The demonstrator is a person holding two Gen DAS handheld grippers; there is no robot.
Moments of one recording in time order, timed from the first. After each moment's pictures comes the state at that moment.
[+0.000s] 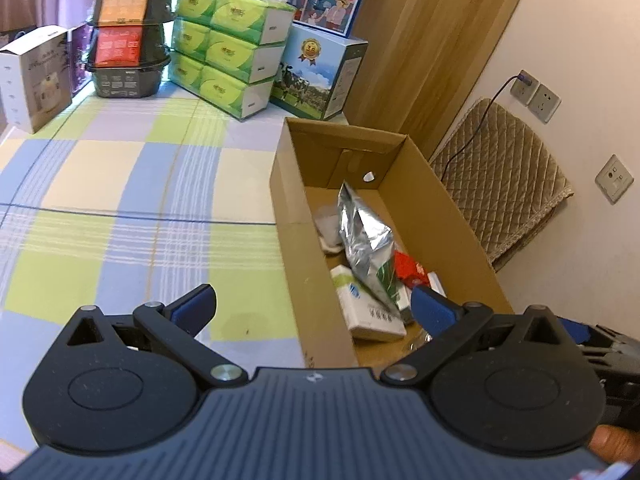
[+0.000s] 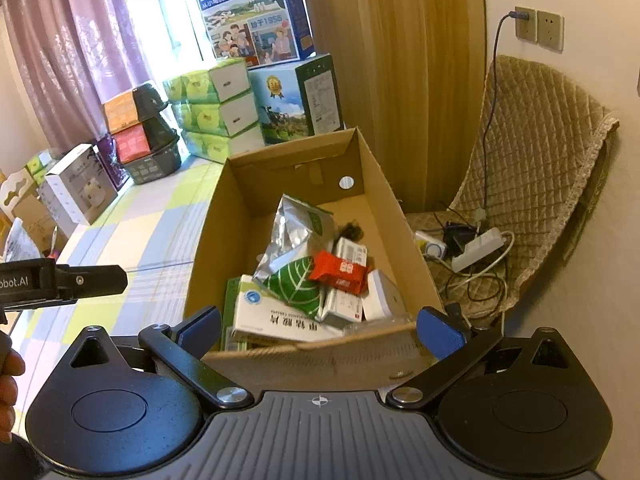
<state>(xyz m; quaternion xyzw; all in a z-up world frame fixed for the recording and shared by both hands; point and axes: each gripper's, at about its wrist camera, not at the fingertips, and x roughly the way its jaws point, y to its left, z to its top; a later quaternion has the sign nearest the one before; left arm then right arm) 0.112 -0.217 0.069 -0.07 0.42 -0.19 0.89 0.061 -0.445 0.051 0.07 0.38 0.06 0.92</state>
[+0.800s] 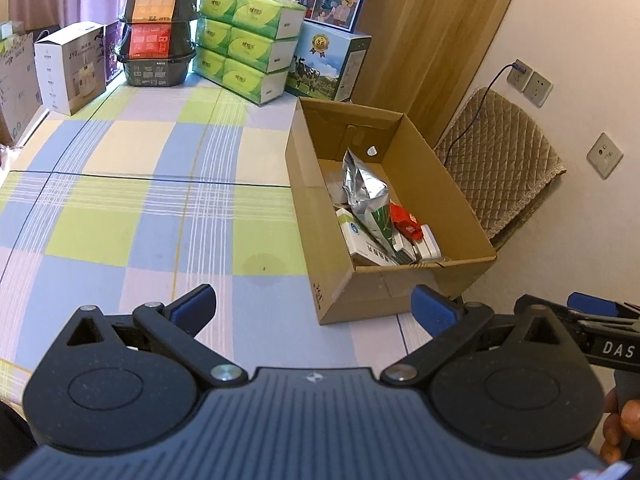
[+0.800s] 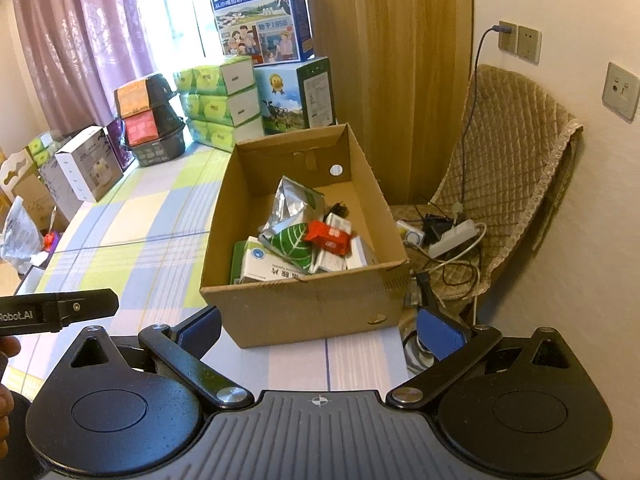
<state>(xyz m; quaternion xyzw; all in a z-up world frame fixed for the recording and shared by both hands) 0.023 -0.196 0.083 -0.05 0.42 -0.17 0.89 -0.016 -0.441 0.082 0.05 0.39 0.04 0.92</state>
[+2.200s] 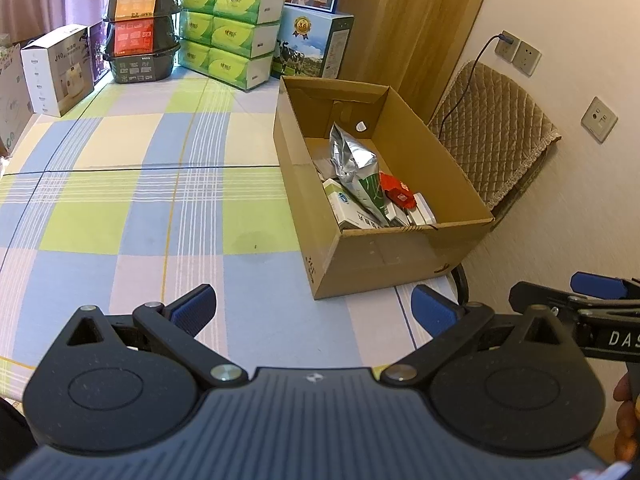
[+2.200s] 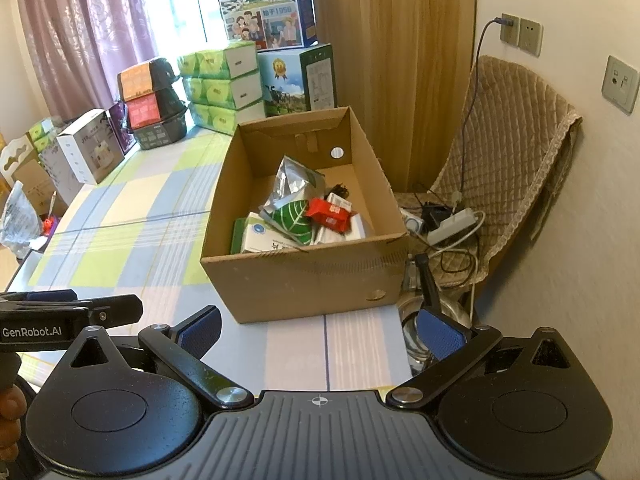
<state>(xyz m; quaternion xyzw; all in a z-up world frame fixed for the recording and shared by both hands) 0.007 -0.212 0.066 -0.02 0.43 -0.18 0.89 -0.032 -0.438 0.069 0.04 0.40 0.05 0.92</state>
